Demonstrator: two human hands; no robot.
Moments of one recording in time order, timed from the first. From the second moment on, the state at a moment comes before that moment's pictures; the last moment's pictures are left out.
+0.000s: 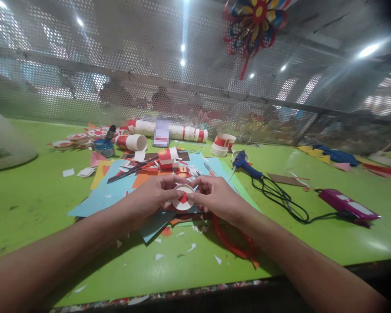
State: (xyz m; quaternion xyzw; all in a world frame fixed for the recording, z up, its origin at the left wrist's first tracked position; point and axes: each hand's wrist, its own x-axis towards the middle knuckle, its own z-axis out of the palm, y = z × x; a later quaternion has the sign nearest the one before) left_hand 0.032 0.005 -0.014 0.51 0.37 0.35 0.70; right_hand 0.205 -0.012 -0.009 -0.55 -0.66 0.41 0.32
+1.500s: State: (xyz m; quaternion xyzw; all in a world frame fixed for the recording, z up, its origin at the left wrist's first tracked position) left_hand 0.023 0.015 -0.020 0.81 0.40 0.29 0.33; right_hand 0.266 0.026 0.017 -0.58 -0.55 0.25 0.54
